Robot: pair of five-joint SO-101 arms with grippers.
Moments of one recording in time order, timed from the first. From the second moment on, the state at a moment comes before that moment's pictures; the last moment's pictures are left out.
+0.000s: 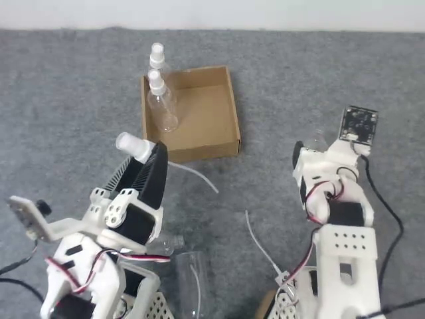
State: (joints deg) left arm 13.2 -103.5 60.5 57.4 41.2; right arm -1.0 -55.9 63.6 39.7 -10.4
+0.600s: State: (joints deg) left arm 13.2 -103.5 64.2 54.1 46.6; right arm -14.5 -87.8 80.7 40.3 2.2
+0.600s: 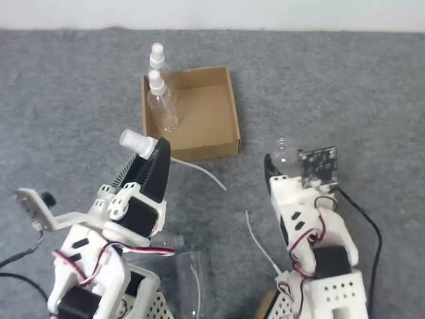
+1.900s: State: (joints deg) left arm -5.9 -103.5 70.8 52.6 60.0; right arm -36.7 -102.7 93.2 40.3 12.8
